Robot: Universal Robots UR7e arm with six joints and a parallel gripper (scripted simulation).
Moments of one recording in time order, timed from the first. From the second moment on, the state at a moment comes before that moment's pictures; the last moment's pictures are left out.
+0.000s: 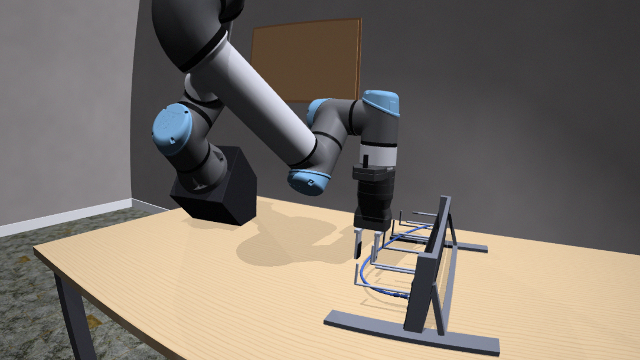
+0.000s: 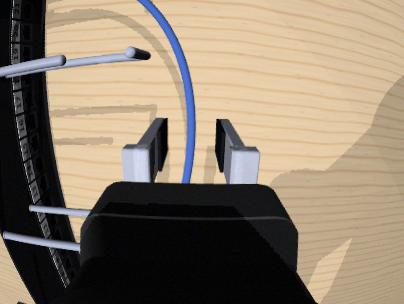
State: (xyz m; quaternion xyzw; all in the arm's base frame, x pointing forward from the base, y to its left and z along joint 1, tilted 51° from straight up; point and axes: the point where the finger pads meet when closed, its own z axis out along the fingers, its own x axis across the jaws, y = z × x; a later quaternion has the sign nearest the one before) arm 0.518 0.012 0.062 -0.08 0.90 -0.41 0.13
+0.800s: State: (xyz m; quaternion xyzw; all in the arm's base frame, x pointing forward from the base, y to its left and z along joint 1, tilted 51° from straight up) arm 0.520 0.008 0.059 -0.08 0.90 -0.41 0.13
